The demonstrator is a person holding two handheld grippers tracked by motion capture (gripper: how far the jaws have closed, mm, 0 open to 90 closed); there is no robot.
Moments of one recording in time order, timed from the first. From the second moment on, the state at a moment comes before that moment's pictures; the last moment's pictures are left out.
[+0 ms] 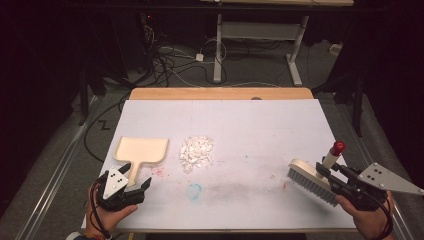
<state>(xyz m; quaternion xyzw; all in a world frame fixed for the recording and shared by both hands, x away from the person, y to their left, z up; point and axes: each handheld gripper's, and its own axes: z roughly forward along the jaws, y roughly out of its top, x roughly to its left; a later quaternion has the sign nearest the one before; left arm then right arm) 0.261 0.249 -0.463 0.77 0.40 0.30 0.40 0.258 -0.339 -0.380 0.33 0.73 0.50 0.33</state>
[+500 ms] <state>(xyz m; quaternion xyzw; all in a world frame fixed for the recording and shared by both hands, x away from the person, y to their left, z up) 0.259 0.257 -0.457 0.76 0.44 0.27 0.38 0.262 -0.335 -0.380 0.33 0.73 0.50 0.33</state>
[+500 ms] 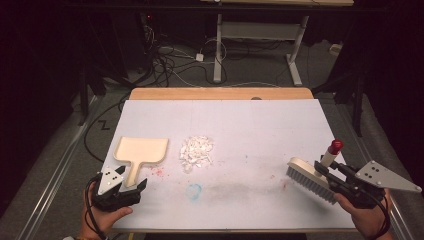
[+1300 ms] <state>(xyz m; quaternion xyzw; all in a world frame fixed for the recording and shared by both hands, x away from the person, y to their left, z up) 0.306 0.256 -0.494 0.76 0.55 0.18 0.30 0.266 -0.327 -0.382 0.32 0.75 0.49 0.32</state>
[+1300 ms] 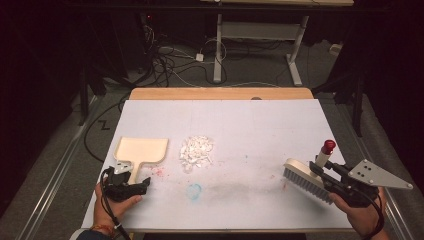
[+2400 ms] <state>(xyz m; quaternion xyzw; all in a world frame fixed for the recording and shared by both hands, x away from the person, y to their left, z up) 0.334 0.279 -0.457 0.80 0.51 0.20 0.26 0.271 -0.322 -0.388 0.32 0.76 0.48 0.30</state>
